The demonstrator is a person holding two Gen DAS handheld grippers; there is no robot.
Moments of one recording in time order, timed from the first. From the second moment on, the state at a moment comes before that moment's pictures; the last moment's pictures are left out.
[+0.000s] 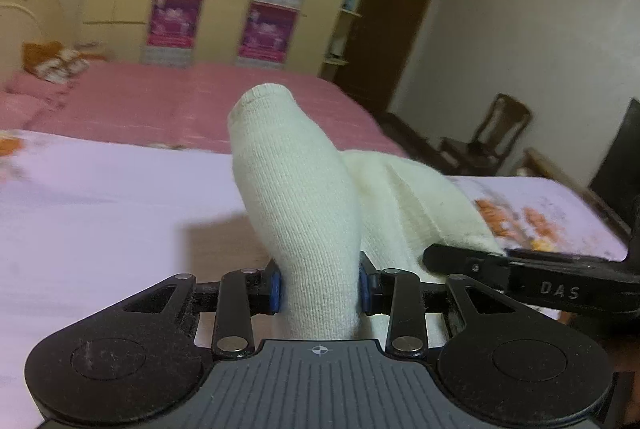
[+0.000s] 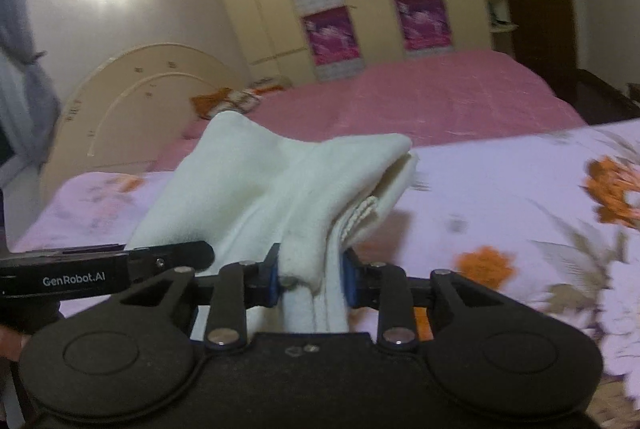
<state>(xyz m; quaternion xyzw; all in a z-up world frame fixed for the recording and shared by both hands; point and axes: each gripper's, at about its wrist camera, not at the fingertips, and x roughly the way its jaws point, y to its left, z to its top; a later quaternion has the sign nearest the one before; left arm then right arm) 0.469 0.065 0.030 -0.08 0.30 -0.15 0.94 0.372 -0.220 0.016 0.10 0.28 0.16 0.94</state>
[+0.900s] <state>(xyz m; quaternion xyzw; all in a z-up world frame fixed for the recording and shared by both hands) 0.445 0.202 -0.031 -0.09 0.31 -0.05 0.95 0.384 -0.090 -0.018 0.07 0.30 0.26 0.91</state>
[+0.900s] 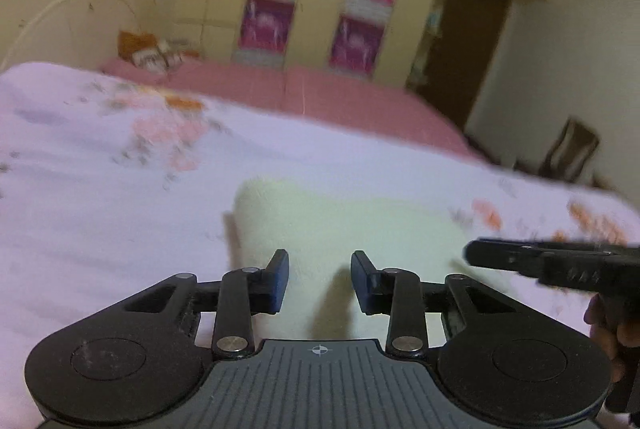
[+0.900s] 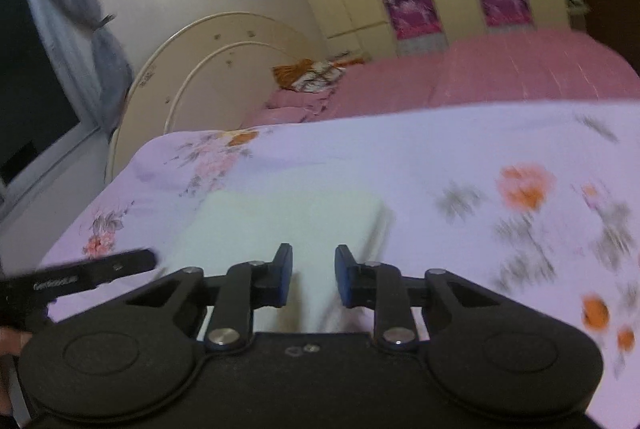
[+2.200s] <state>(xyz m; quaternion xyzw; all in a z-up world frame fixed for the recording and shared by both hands) 0.264 0.143 -0.045 0.00 0.37 0.05 0.93 0.278 -0.072 -0.047 -0.07 0.38 0.22 0.90</state>
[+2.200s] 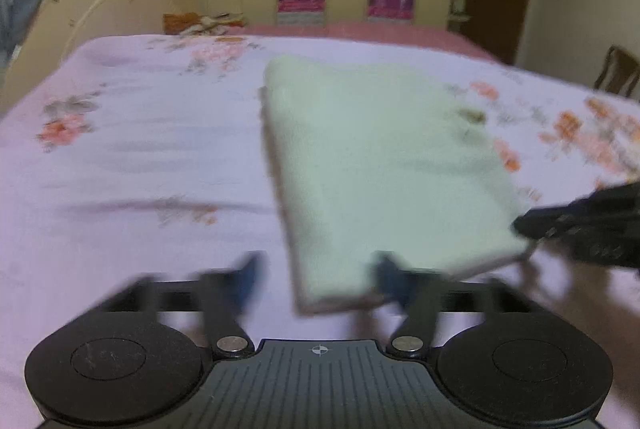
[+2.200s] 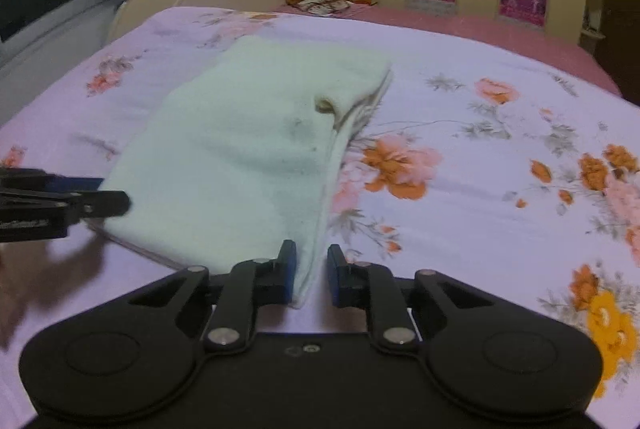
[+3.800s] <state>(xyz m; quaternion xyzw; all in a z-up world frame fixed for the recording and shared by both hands) -0.012 0.069 0.093 -0.02 0.25 -0.01 0.97 -0.017 -0.124 0.084 0.00 0.25 0.11 0.96</state>
